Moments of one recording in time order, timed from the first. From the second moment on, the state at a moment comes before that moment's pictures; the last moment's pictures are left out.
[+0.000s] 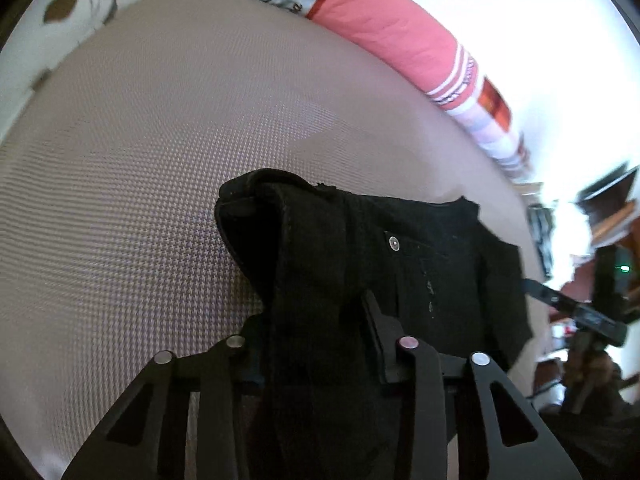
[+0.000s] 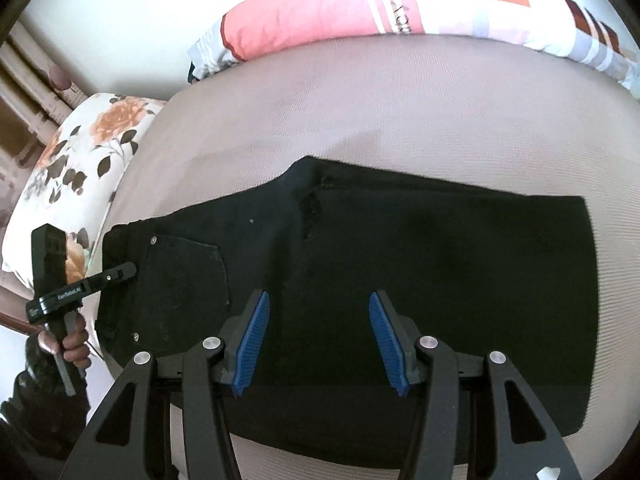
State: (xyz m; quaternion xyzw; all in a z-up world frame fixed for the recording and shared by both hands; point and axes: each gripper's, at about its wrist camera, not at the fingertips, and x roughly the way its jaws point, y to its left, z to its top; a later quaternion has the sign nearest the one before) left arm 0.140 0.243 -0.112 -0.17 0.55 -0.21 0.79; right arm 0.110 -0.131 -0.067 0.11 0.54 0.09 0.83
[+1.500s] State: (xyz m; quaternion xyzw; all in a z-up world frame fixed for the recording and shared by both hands) left arm 0.120 -0.108 -0.062 -0.12 0.56 -0.21 0.79; right arm 0.032 -0.335 -0.065 0.23 0.46 0.00 0.86
